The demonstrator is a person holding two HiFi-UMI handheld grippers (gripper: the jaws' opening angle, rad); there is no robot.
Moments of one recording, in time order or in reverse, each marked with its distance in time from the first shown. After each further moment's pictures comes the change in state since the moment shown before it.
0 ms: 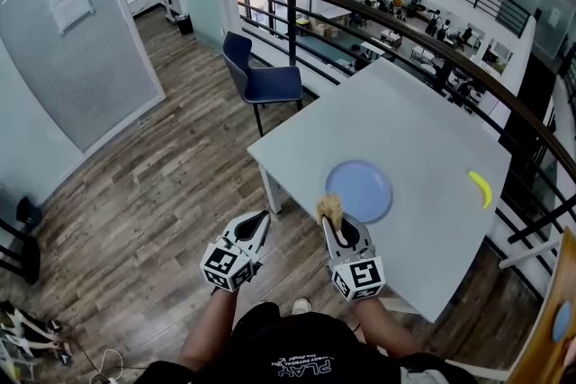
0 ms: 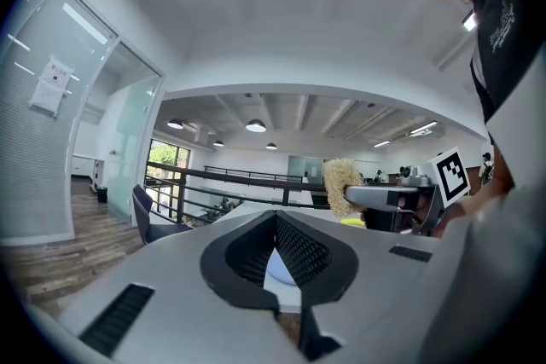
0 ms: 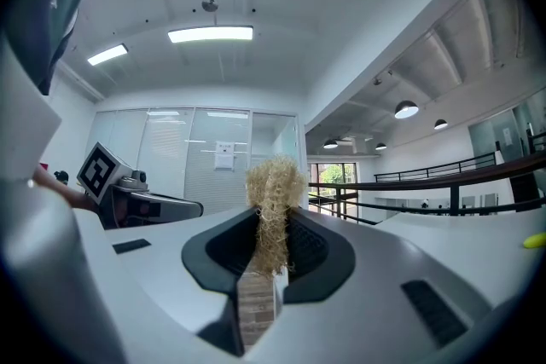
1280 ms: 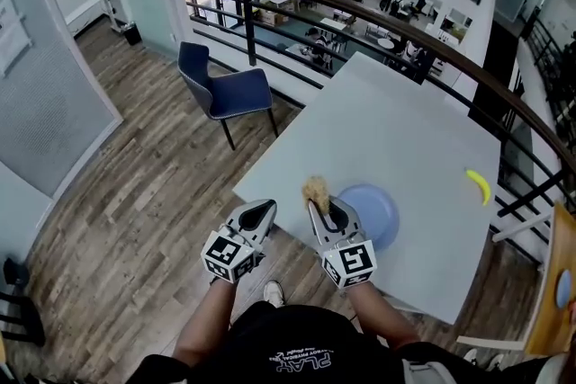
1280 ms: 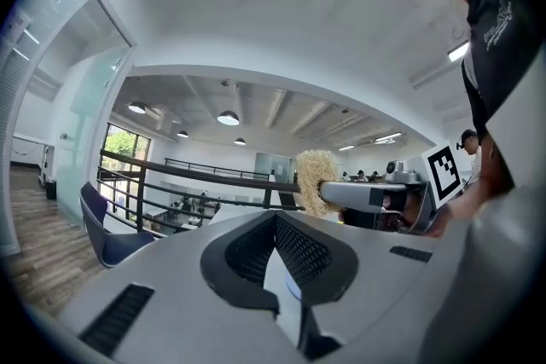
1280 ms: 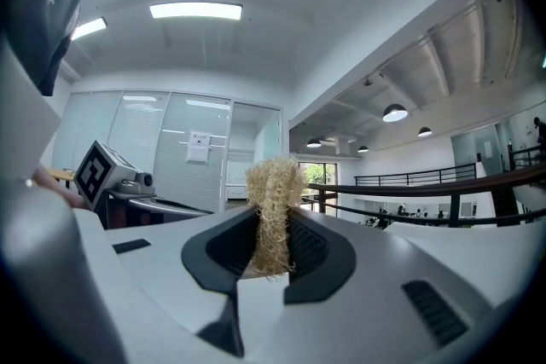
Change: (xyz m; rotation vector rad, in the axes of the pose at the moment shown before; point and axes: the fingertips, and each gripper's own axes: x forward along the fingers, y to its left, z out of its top) left arm 0.170 0.145 0.018 -0.002 0.025 -0.279; right arm 0.216 -0.062 0.003 -0.044 0.018 -0.137
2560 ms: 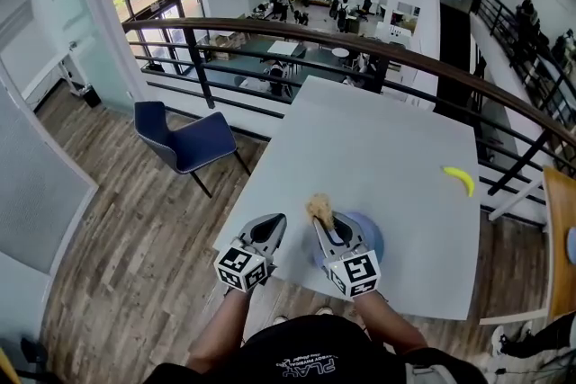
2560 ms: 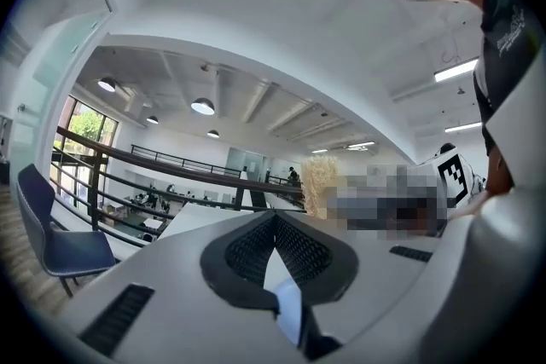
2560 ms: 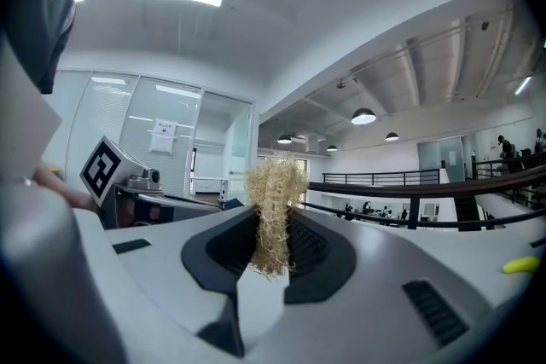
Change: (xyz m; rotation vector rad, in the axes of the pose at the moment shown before) left arm 0.142 -0.018 0.007 -0.048 0.032 -0.227; right arm -0.004 -0.119 -0.009 0.005 0.036 -0.222
